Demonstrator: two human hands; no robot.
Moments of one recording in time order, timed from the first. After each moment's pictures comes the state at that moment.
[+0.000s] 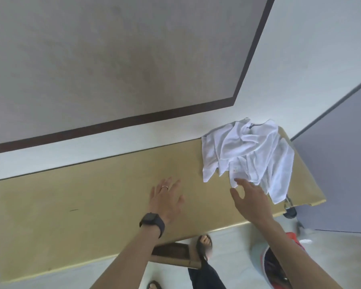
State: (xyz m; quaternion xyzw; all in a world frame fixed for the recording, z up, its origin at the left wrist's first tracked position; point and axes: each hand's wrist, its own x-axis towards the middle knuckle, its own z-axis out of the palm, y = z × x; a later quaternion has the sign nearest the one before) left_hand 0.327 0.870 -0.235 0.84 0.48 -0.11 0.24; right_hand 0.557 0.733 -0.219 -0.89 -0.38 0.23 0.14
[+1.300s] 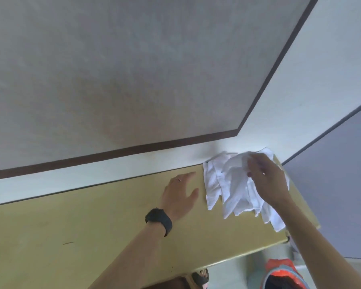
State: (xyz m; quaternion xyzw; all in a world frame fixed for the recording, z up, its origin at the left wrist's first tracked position) left_hand 0.360 0.945 -0.160 0.83 0.41 0.08 0.38; right_hand 0.569 0.832 -0.076 -0.82 -0.34 0.20 0.41
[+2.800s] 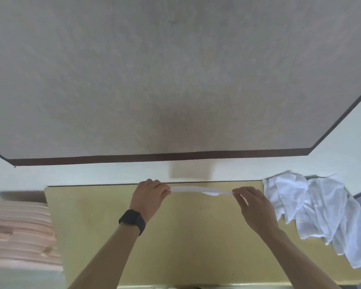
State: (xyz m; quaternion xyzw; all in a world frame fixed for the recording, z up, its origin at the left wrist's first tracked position) left_hand 0.074 1.033 -0.147 0.88 0.45 0.13 0.02; right_hand 0.380 0.893 -0.167 -0.78 -0.56 0.06 0.27
